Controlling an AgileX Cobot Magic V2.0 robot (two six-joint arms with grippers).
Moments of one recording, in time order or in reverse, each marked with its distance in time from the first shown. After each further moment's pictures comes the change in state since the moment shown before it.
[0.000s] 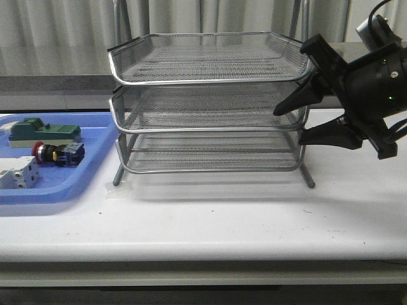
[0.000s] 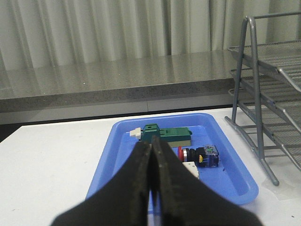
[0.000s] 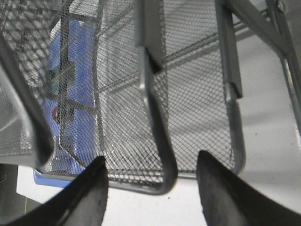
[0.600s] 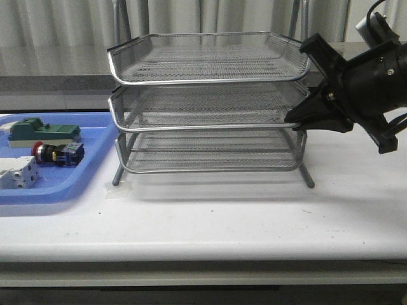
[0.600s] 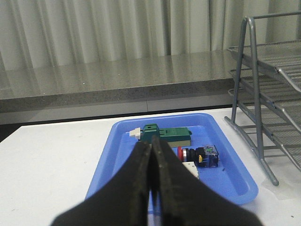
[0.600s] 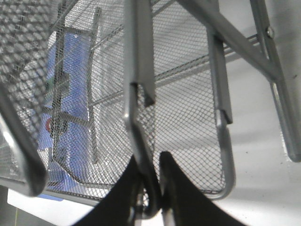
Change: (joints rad) left arm 0.000 0.000 0.000 0.000 0.000 0.000; right arm 0.000 0.010 -0.026 0.000 -0.030 -0.006
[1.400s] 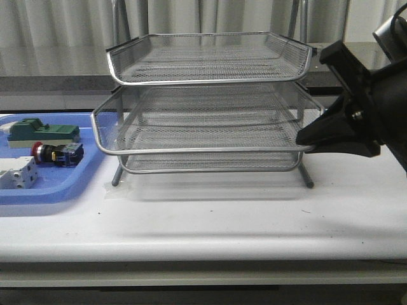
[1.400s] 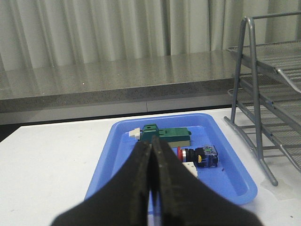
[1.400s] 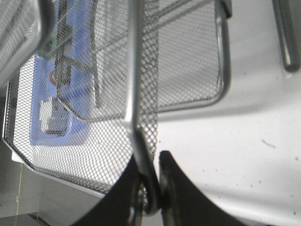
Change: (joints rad) left arm 0.000 0.000 0.000 0.000 0.000 0.000; right arm -0.007 -0.153 0.206 -0.085 0.073 -0.002
